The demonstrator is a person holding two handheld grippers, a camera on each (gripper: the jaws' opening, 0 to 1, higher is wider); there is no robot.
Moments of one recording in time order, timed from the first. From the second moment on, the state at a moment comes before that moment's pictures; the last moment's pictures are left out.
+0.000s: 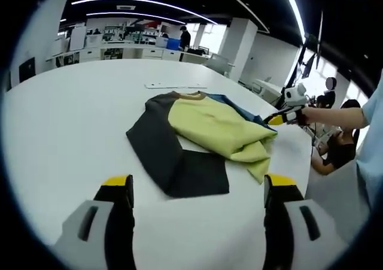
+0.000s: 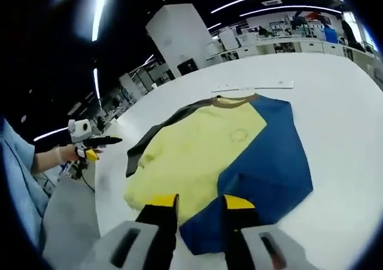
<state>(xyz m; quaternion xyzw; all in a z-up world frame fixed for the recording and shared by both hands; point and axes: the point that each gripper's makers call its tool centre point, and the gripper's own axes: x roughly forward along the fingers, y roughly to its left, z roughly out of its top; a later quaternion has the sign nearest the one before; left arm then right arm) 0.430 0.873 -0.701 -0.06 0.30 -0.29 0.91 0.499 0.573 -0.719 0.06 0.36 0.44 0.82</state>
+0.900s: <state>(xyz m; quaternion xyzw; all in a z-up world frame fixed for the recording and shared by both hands) 0.431 0.872 -0.698 -0.06 0.30 -0.30 0.91 0.508 0.525 -0.727 0.02 0.35 0.39 0.85</state>
